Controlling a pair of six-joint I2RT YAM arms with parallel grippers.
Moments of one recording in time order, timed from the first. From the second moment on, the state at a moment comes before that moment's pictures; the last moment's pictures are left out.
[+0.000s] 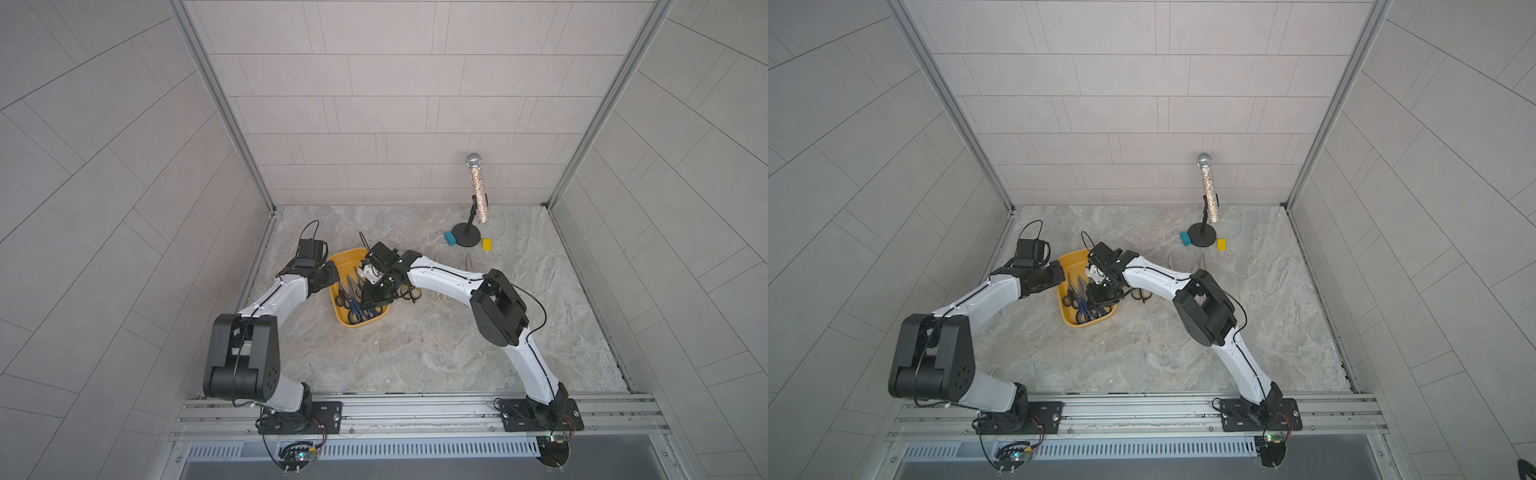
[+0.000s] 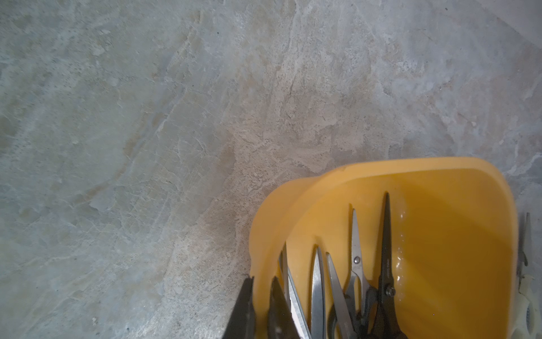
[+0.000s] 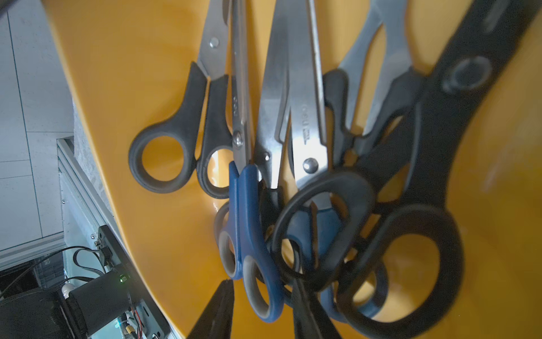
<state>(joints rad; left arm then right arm) -0.05 1.49 0.88 -0.33 0.03 -0.42 0.82 2.27 1.87 -0.73 -0.45 0.46</state>
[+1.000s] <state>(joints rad) -0.05 1.51 0.91 -0.41 -0.04 -0.43 0.77 2.17 1.82 -0.73 -0.51 0.47</state>
